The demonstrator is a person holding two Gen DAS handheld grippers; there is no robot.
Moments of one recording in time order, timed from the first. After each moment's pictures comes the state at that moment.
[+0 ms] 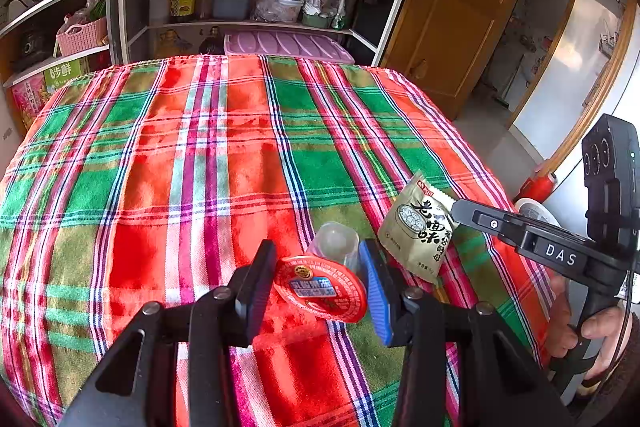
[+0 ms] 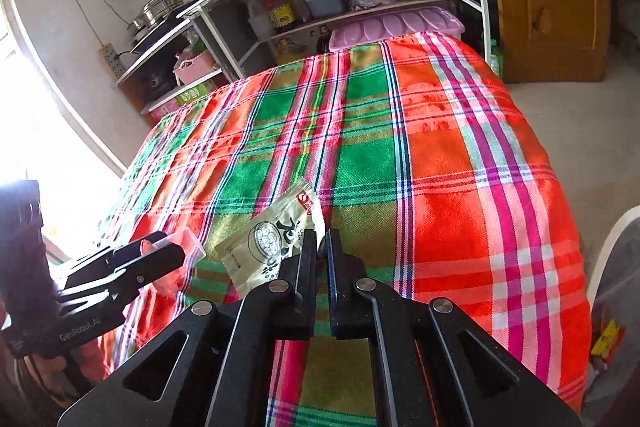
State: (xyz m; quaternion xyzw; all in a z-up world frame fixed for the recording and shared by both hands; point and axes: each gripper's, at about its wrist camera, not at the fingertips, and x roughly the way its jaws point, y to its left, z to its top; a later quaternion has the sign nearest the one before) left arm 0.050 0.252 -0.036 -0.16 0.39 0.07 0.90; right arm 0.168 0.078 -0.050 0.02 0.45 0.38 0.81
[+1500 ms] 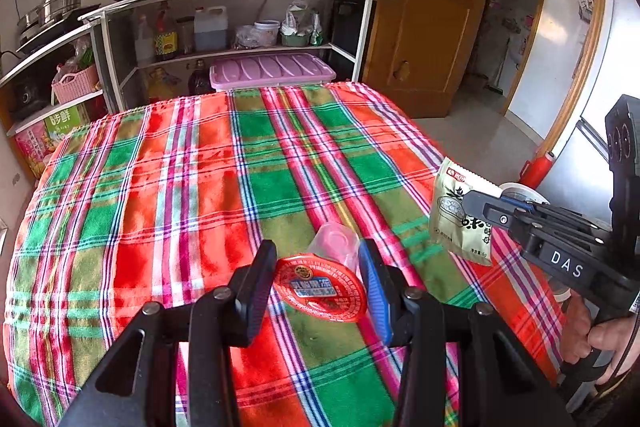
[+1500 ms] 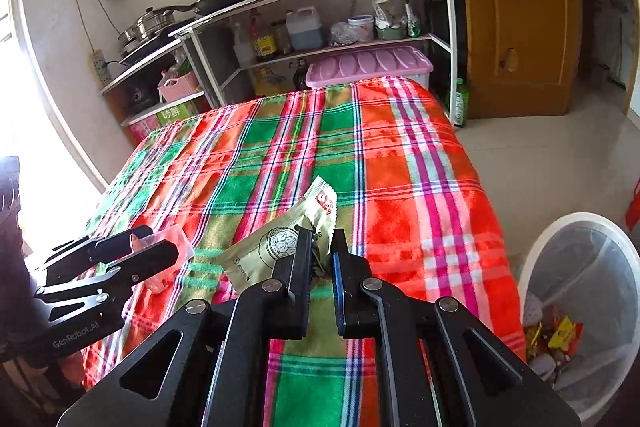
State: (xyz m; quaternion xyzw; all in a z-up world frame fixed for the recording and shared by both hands) left arm 0.040 0.194 0.002 -0.09 0.37 0.06 0.92; right arm 0.123 0.037 -0.010 -0.02 0.38 0.33 0.86
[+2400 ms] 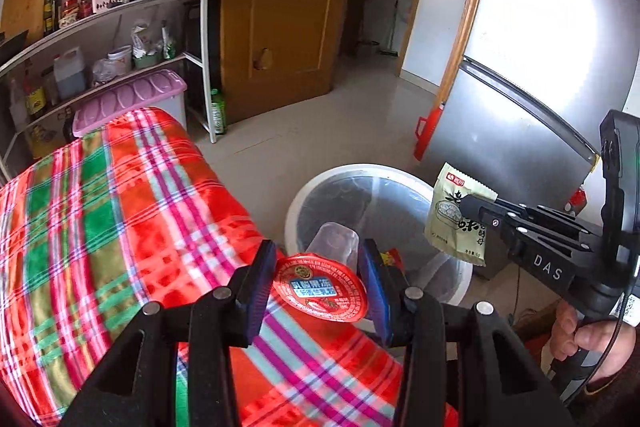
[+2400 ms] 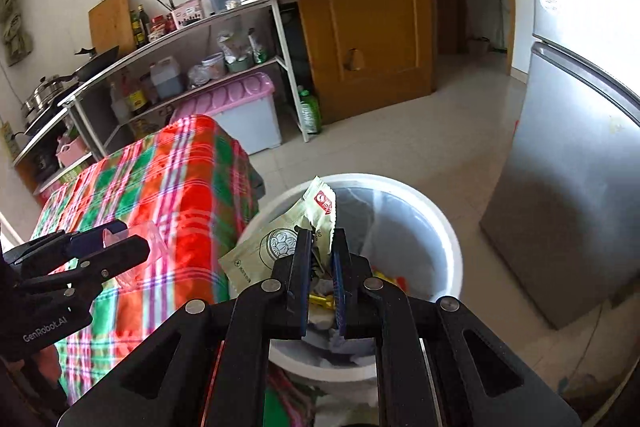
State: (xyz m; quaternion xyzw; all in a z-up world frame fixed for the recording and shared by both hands) left arm 0.116 -0.030 0.014 -0.03 0.38 -0.12 0.92; right arm 0.125 -0.210 0.003 0.03 0.37 0.12 0.92
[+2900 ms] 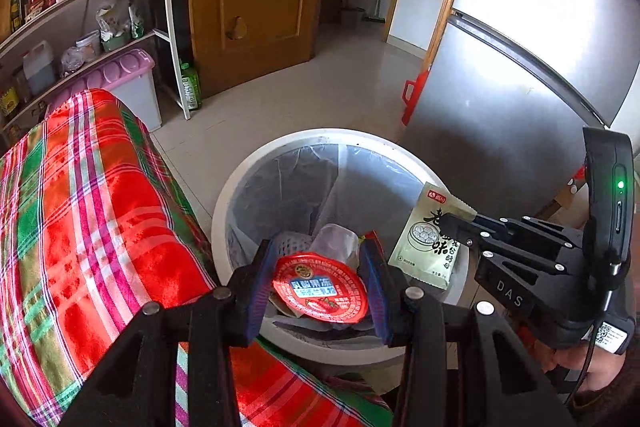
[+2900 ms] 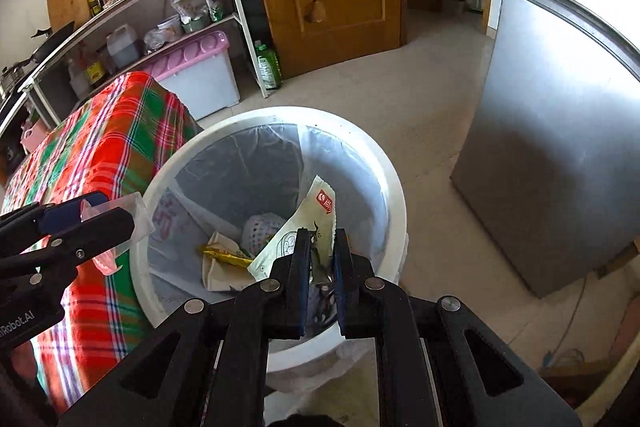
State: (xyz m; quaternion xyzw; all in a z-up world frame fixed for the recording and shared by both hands) left arm 0.153 -0.095 -0.027 0.00 0.43 -0.14 0.89; right arm 0.154 -0.257 -0.060 0.02 0.44 0.07 0.90
